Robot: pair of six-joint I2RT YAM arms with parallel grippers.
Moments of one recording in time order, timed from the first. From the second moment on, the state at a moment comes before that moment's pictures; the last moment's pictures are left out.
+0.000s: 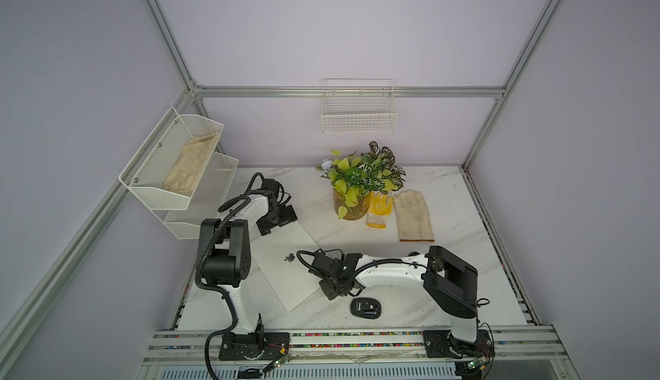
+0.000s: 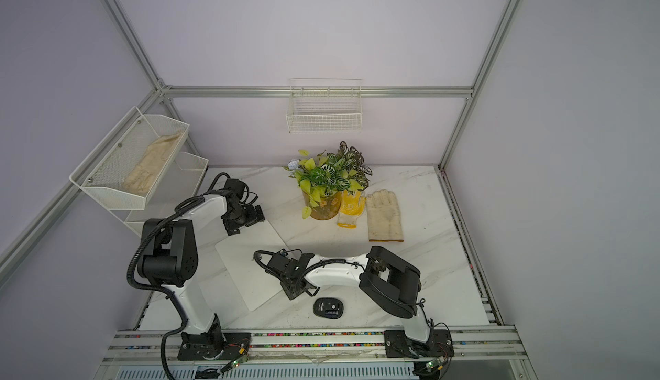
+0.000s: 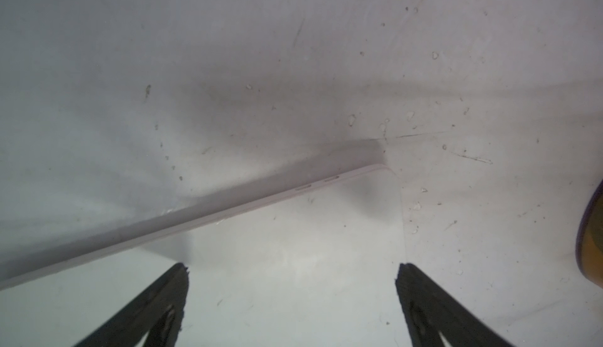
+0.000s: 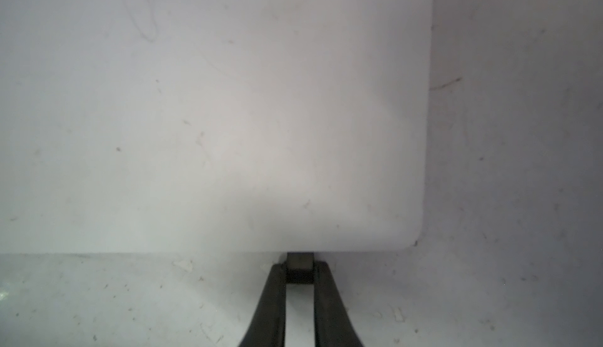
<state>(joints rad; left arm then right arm) -0.05 1.87 1.33 -0.75 0.04 -0.52 1.17 1.95 1.29 -0.59 0.16 0.53</state>
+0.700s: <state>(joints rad) -0.05 1.87 1.33 -0.75 0.04 -0.52 1.18 1.95 1.29 -0.57 0.14 0.49</state>
